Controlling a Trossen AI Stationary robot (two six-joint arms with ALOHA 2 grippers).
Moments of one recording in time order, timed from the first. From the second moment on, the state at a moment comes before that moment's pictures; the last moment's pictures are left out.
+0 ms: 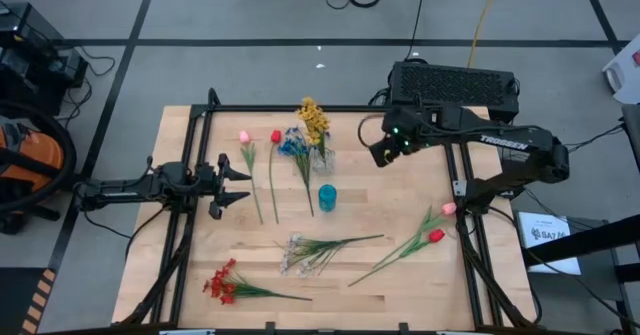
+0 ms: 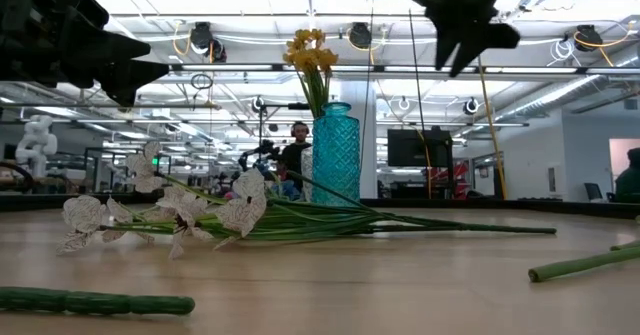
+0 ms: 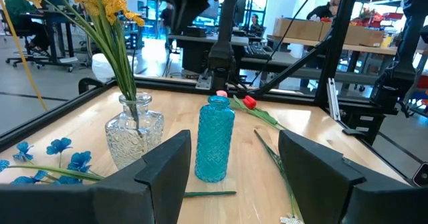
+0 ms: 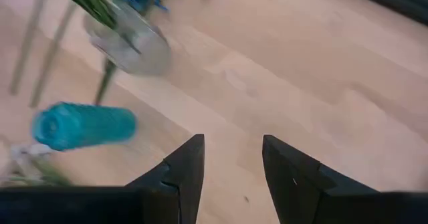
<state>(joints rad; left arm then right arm) 0.05 0.01 0.00 0.02 0.07 -0.10 -0.23 1.34 1.35 -1.14 0.19 0.80</state>
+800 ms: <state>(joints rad) 0.05 0.01 0.00 0.04 0.07 -0.28 0.44 1.41 1.35 -1.23 0.50 1.69</state>
